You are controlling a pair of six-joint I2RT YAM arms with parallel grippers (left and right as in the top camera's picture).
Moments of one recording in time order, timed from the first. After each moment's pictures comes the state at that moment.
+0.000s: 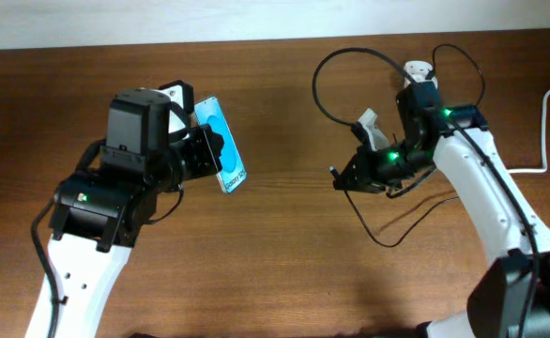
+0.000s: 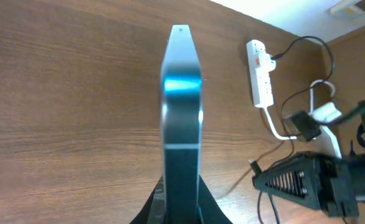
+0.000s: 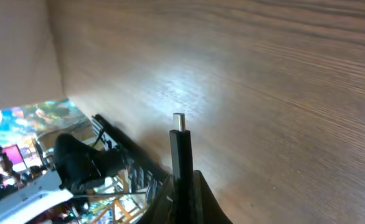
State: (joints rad) left arm -0.30 1.27 1.45 -0.93 0.22 -0.53; right arm 0.10 1.66 1.37 -1.23 -0.81 -0.01
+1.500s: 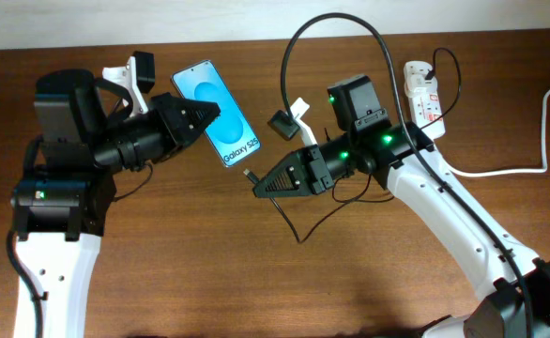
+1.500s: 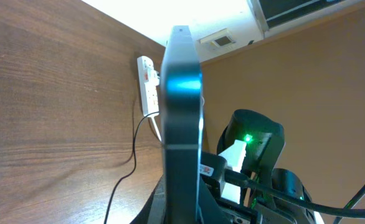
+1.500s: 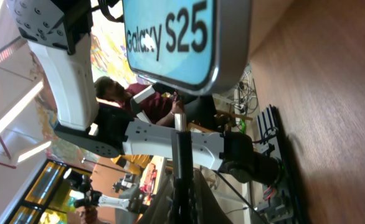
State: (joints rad) left arm -0.06 1.27 1.45 -0.69 0.80 -0.74; right arm 0.42 1.61 1.36 -0.67 -1.53 0.21
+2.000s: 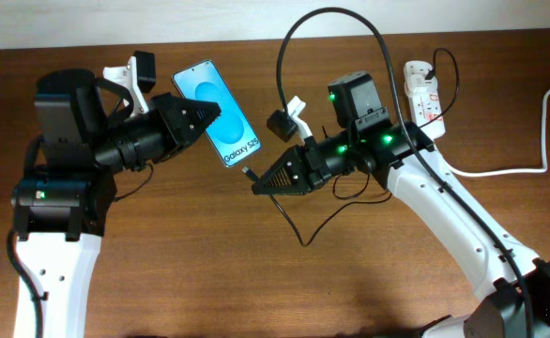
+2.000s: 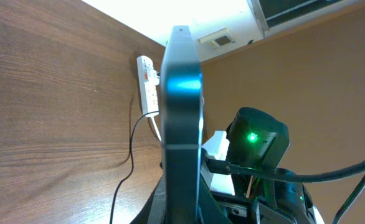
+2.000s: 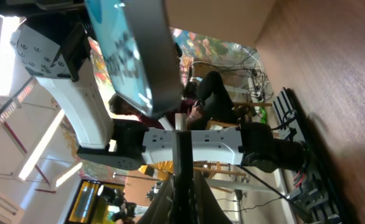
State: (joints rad) left arm -0.06 1.27 1.45 -0.69 0.80 -0.74; right arm 0.41 1.61 1.36 -0.63 -1.53 0.48
